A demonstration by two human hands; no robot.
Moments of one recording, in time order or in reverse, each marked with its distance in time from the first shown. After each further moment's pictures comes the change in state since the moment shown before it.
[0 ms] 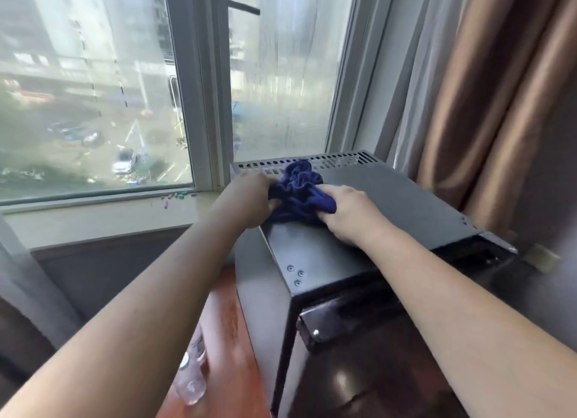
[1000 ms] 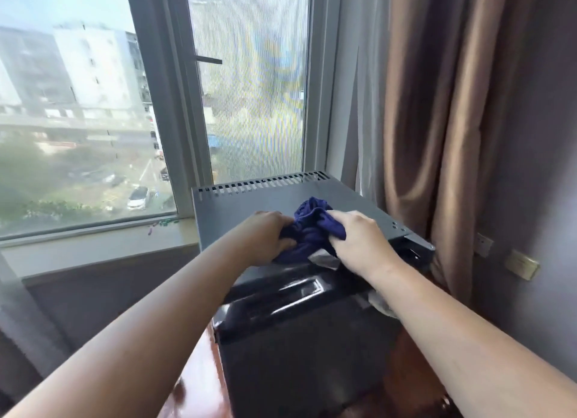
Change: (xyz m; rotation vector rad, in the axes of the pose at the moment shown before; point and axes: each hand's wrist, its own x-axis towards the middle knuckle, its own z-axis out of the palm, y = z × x) left_hand -0.027 0.151 0.017 0.035 -0.188 0.128; right_hand -0.081 0.108 -0.065 0.095 0.158 -0.011
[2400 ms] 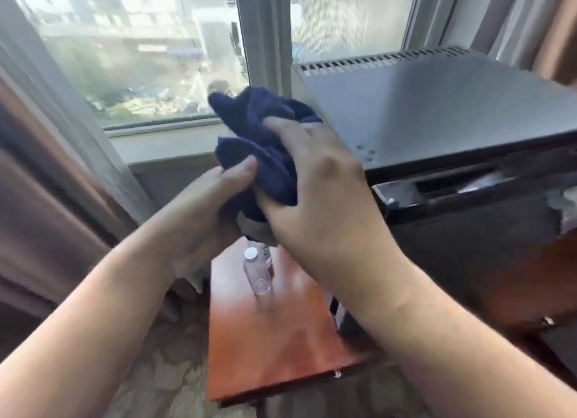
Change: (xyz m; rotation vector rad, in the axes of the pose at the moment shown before) left_hand -0.242 -0.135 0.005 -1.668 0.024 -0.178; right_hand -0.108 -0.219 0.153 0.332 0.091 -0.351
